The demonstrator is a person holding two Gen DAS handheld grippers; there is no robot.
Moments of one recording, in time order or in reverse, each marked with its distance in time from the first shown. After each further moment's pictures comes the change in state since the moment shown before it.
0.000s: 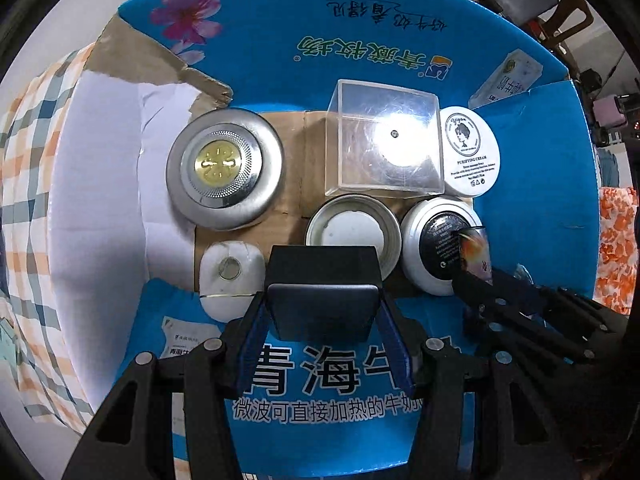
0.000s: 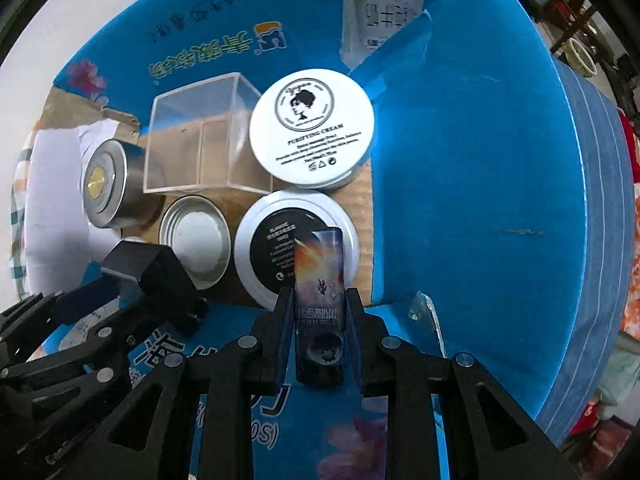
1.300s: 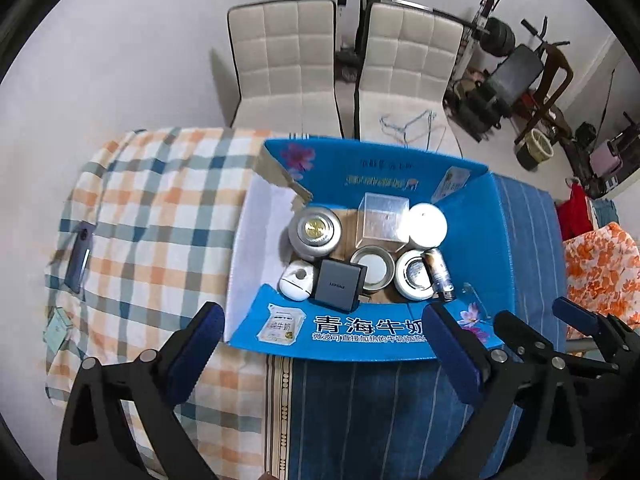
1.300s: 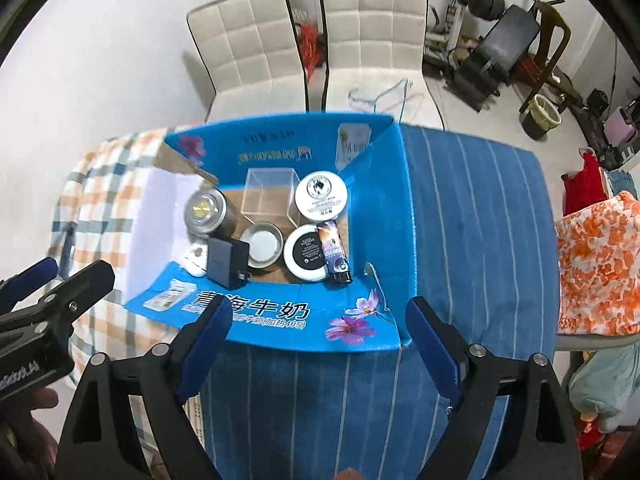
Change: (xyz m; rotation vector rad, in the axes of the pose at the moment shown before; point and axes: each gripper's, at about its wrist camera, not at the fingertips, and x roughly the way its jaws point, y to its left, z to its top) left arm -0.173 0.019 -0.075 -0.041 -0.379 0.079; right arm -0.184 0.019 -0.087 -0.027 -0.308 -0.026
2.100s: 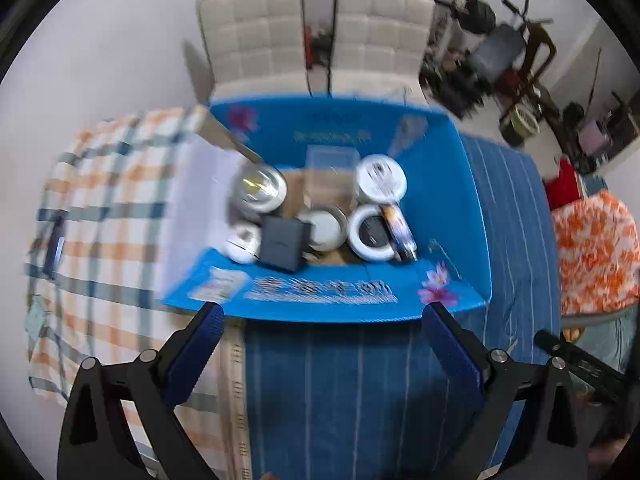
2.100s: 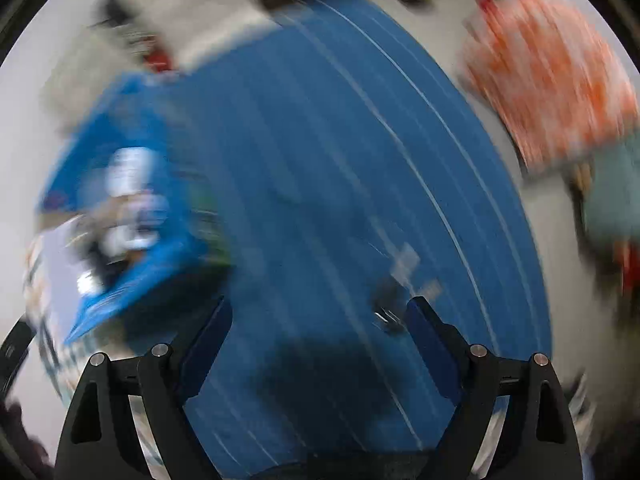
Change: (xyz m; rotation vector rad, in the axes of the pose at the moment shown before) left arm 0.041 -0.071 -0.047 0.057 0.074 -0.040; right arm 0.052 -0.199 -0.129 0.598 0.209 -0.068
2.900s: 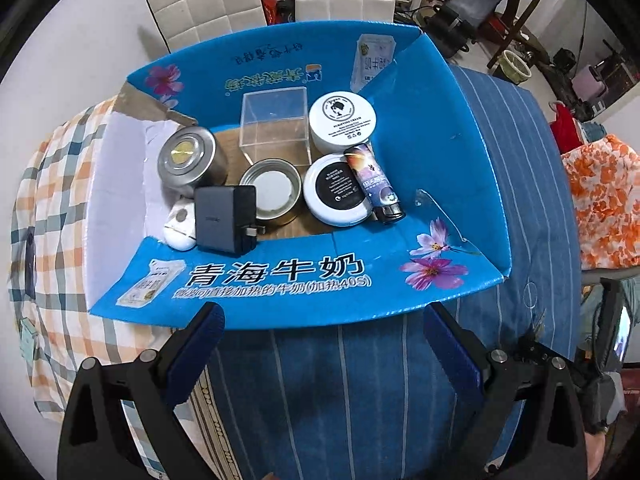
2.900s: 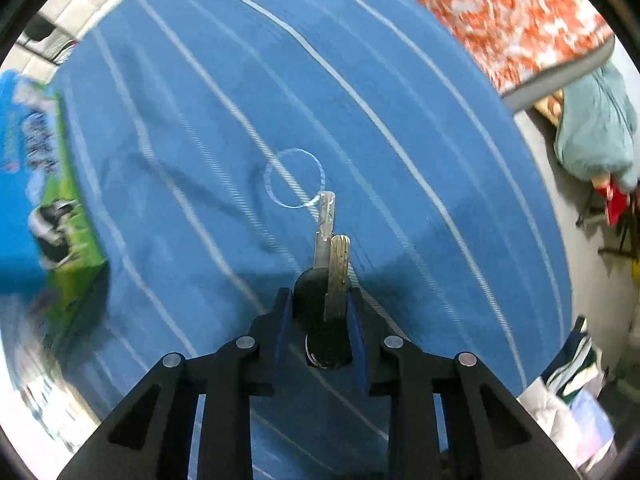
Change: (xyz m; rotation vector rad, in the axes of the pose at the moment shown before) left arm 0.054 -0.035 -0.008 0.100 0.119 0.004; right arm 0.071 -0.034 -0.024 0.095 0.060 -0.124
